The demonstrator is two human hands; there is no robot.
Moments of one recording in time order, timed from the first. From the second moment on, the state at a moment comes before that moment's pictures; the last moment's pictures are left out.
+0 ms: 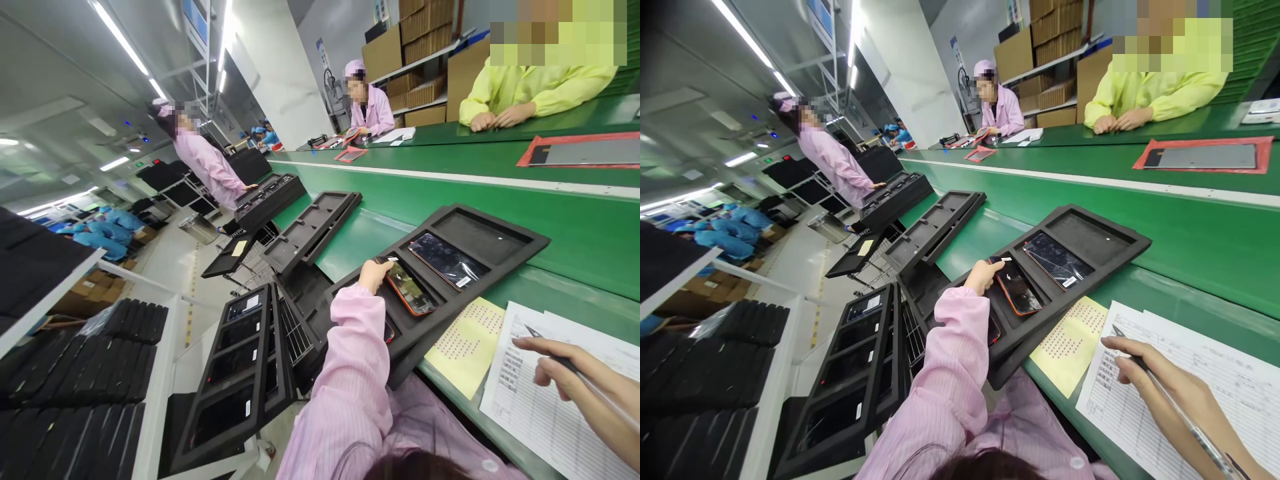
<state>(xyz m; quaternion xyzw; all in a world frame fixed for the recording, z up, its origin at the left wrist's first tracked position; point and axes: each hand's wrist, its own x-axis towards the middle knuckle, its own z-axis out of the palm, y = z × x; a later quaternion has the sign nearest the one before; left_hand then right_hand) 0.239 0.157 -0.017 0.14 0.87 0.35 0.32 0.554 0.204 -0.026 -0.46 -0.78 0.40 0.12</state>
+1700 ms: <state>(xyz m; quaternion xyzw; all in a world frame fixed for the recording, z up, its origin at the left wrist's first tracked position) 0.400 0.098 -0.043 0.19 0.30 0.60 0.72 0.543 0.164 -0.004 -0.18 -0.80 0.36 0.45</state>
